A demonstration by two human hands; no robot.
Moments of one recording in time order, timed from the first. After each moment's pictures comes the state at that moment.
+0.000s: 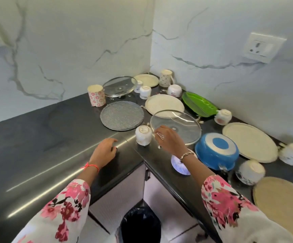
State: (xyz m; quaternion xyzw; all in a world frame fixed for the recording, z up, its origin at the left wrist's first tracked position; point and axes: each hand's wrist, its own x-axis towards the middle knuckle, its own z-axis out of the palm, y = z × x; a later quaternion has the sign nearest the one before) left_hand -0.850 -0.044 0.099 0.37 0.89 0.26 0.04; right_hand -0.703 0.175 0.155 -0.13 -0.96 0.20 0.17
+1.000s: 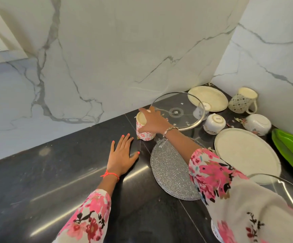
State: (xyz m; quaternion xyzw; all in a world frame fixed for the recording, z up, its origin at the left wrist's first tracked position) left_hand -1.145 -0.038 0.050 0.29 0.95 0.14 0.04; right_hand -1.154 0.136 0.165 -0.08 -0.97 0.20 -0.08
